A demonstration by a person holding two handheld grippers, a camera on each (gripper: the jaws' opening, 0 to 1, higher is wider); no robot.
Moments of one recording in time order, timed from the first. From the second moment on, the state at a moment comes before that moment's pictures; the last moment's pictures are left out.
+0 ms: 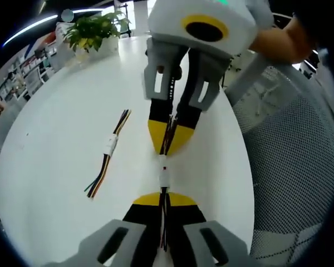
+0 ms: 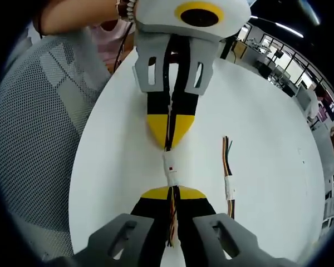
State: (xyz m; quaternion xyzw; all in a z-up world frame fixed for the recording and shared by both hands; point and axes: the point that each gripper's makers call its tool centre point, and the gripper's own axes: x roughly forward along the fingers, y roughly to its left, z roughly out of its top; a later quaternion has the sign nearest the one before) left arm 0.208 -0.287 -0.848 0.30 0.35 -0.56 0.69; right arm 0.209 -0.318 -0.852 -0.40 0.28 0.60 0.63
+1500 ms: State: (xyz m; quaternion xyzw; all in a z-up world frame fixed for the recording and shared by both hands) left arm 0.217 -0.296 -0.837 0.32 0.30 -0.57 0.69; right arm 0.216 -0.318 -0.843 -0.37 0.28 0.60 0.65
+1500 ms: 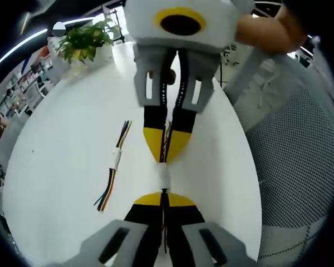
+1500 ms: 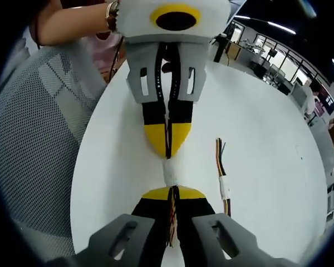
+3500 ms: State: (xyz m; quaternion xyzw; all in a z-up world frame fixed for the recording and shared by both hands) left arm 0.265 -0.305 -0.830 0.28 0.27 -0.54 0.75; right arm 0.262 -0.327 -0.836 -0.33 0.23 0.55 0.73
